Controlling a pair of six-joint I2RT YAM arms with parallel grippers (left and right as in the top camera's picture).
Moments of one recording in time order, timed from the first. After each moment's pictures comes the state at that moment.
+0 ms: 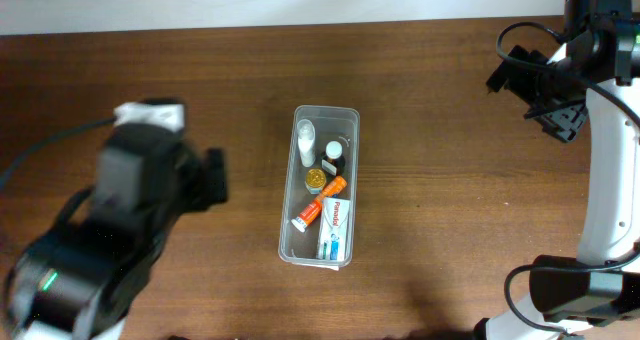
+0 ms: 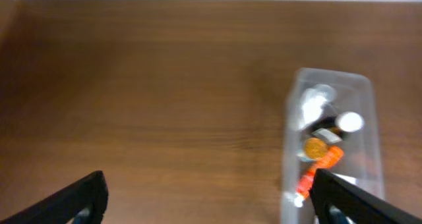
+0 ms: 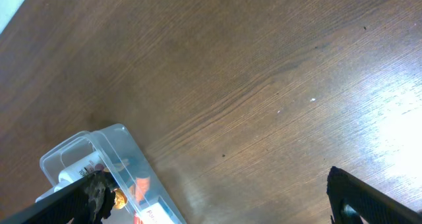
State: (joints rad) left arm -0.35 1.10 1.57 -1.26 -0.32 -0.27; right arm -0.14 1.78 2.14 -1.60 -0.07 0.57
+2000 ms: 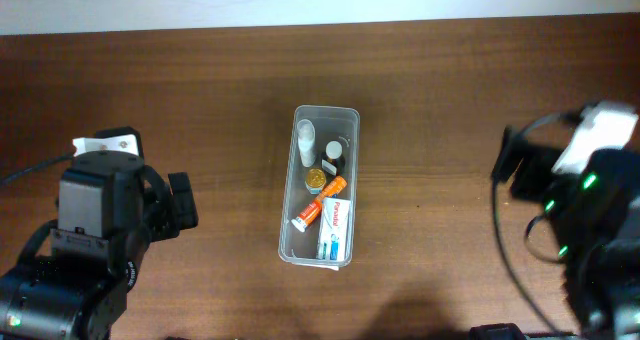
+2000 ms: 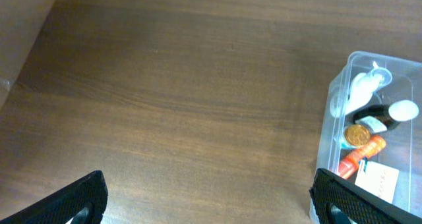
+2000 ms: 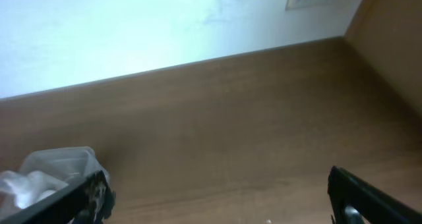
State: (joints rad) left arm -0.24 1.03 1.57 -1.38 -0.34 -0.27; right arm 0.05 0.82 1.20 -0.86 0.19 0.17
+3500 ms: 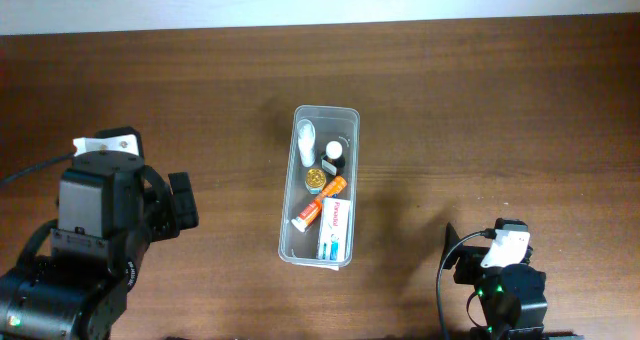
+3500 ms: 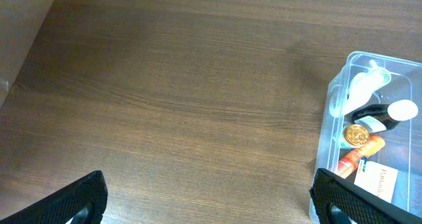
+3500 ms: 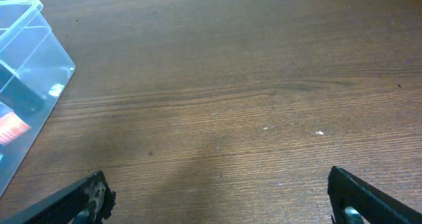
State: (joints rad) left arm -0.24 1.03 1.57 -1.38 -0.34 -0.27; right arm 0.05 0.01 0.16 -0.62 0.08 0.16
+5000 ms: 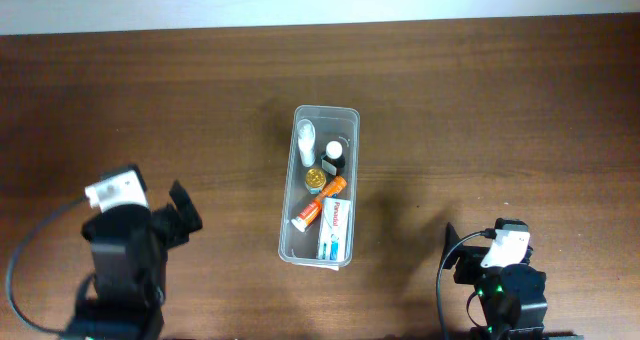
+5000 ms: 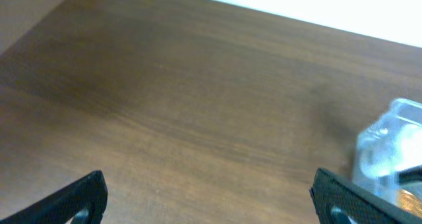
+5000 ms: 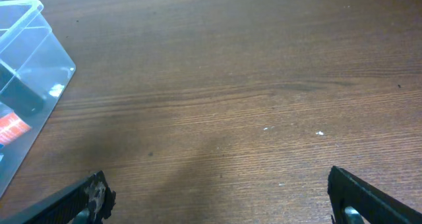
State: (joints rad) left arm -0.09 0.67 0.84 -0.76 -0.33 -0.27; right arm 0.05 0.01 0.16 -0.61 0.08 0.16
